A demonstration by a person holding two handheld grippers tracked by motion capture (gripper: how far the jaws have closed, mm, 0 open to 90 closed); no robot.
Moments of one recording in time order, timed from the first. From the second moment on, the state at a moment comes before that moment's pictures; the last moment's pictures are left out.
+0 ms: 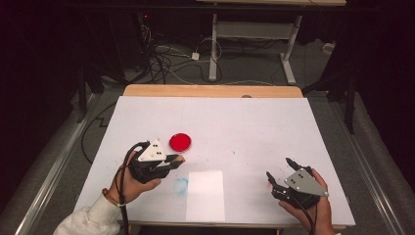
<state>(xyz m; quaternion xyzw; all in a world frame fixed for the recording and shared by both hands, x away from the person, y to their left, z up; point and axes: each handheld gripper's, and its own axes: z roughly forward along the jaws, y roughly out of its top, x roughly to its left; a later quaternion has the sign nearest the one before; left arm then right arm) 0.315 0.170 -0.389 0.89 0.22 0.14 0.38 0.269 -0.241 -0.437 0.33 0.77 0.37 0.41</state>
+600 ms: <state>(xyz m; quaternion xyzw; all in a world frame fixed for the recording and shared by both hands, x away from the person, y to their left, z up) 0.300 0.154 -0.399 0.90 0.19 0.13 0.36 0.270 -0.237 -0.438 0.32 0.77 0.37 0.40</state>
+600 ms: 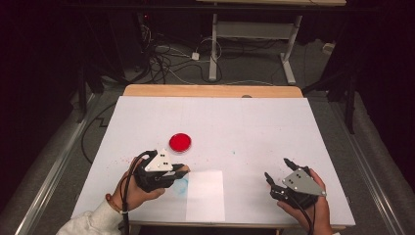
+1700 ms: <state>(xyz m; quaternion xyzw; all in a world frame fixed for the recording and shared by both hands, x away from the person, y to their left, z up) 0.297 0.109 -0.435 0.93 0.13 0.07 0.33 0.268 -0.232 -0.440 0.31 0.78 0.36 0.40</state>
